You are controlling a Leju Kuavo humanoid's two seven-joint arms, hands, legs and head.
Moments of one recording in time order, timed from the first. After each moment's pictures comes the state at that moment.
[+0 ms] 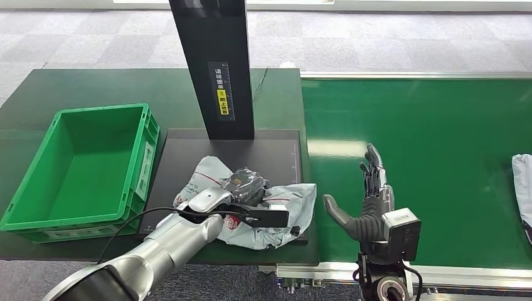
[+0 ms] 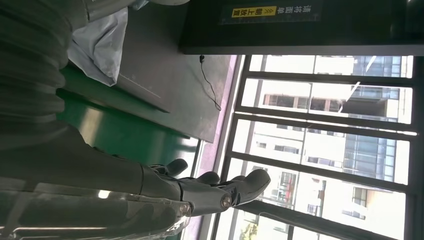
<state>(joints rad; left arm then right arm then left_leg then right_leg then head) -0.76 -0.15 -0.77 -0.52 -0.92 -0.12 -0.06 0.00 0.05 0.19 -1.58 0.12 -0.17 -0.37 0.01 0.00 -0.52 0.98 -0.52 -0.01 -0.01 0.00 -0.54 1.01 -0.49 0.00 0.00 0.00</state>
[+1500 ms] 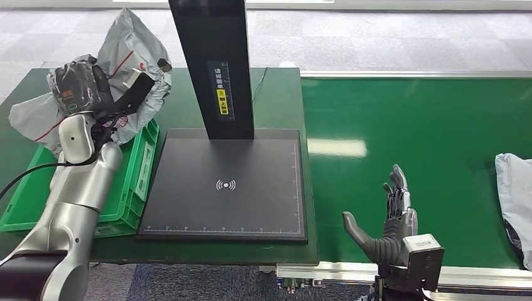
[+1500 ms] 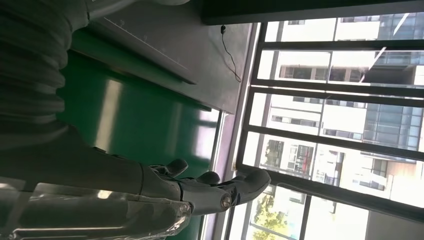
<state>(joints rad) -0.86 0.12 -0.04 -0.83 -1.28 0.42 0.21 0.15 0.03 0.14 -1.69 0.13 -0.24 -0.36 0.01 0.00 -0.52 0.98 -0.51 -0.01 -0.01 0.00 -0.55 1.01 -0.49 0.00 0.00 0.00</state>
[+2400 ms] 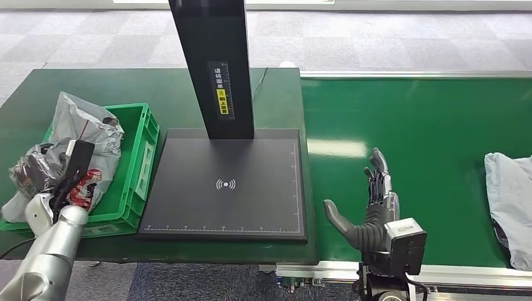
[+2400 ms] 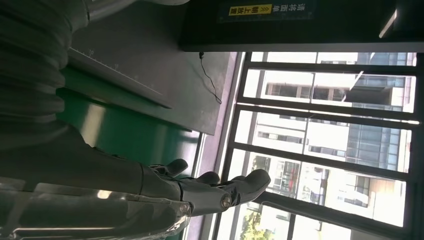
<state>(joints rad) -0.58 0.22 0.27 -0.66 -0.94 0.58 0.01 0.08 0.11 0.18 -1.71 0.21 -0.16 -0.31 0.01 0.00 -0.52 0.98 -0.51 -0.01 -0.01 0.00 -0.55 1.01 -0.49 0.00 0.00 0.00</state>
